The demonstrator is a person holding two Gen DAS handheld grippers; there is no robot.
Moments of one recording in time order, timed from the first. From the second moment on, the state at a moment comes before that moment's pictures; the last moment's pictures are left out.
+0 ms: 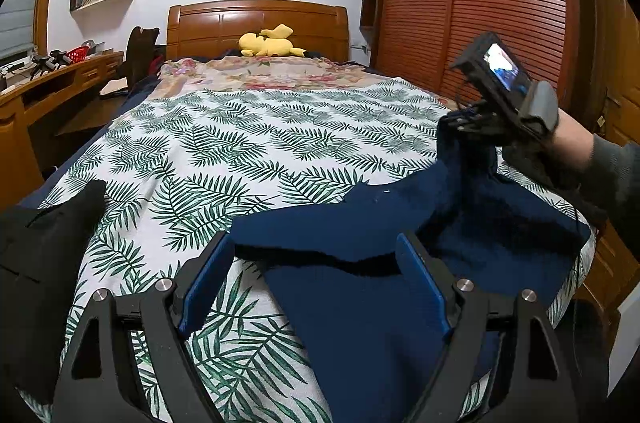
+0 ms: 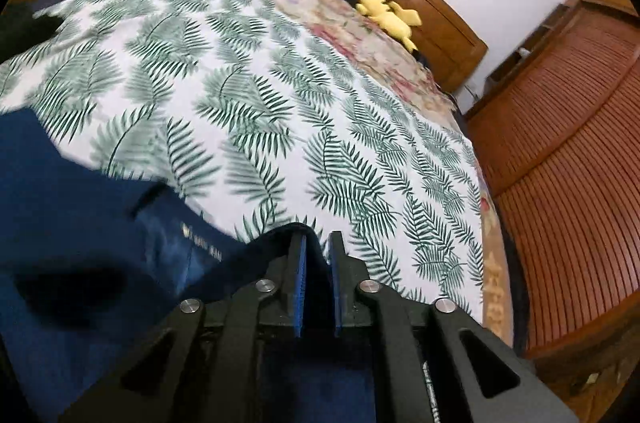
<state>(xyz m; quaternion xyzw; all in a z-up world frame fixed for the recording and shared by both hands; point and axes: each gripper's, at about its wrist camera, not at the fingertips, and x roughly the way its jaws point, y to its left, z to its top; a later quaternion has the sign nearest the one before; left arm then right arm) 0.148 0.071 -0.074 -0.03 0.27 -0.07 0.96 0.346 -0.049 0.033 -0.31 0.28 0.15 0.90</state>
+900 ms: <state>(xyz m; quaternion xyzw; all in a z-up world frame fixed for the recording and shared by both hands) 0.152 0.100 -0.078 -0.05 0.28 -0.04 0.96 0.211 -0.038 -0.013 -0.24 0.30 0.42 0.82</state>
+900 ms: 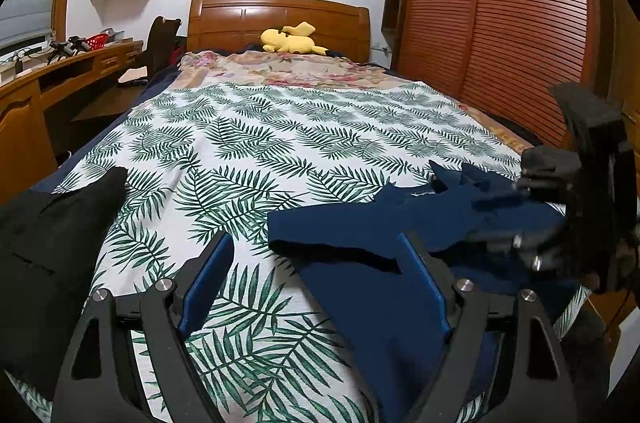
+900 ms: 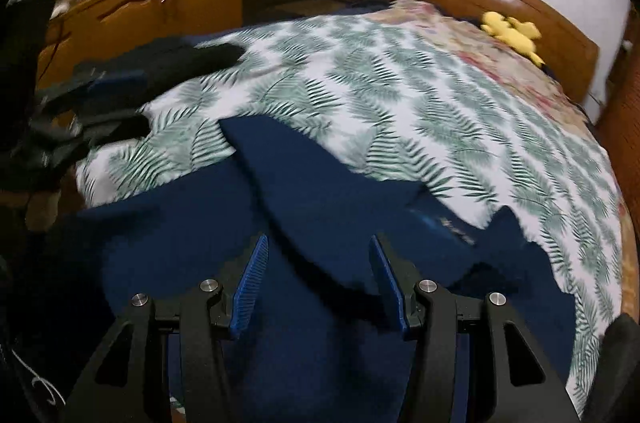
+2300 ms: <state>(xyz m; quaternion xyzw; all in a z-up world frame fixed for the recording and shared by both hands) 0.151 0.098 -0.079 -0.05 0.28 -0.05 0.96 0.323 0.016 -0.041 -0.25 0.31 0.36 0.84</state>
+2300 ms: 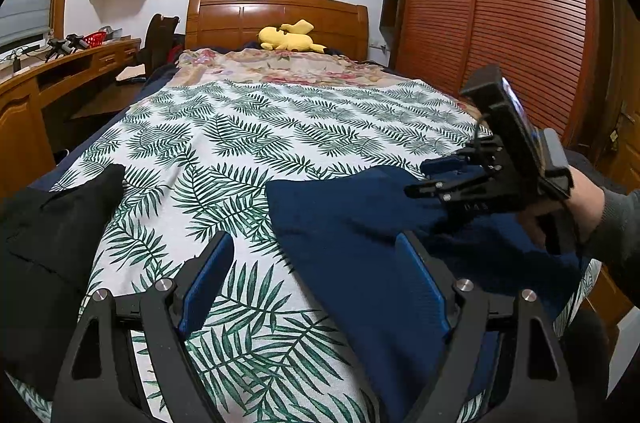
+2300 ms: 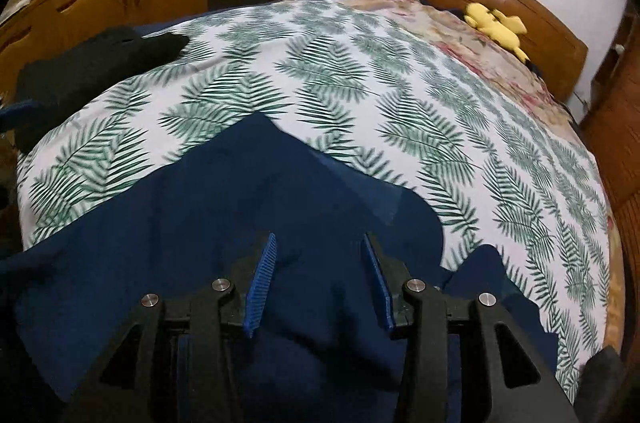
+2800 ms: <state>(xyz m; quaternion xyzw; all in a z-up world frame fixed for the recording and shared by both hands) 0.152 0.089 -0.080 -0.04 0.28 -0.06 0.96 0.405 -0.002 -0.093 -0.21 0.43 0.31 0.82</state>
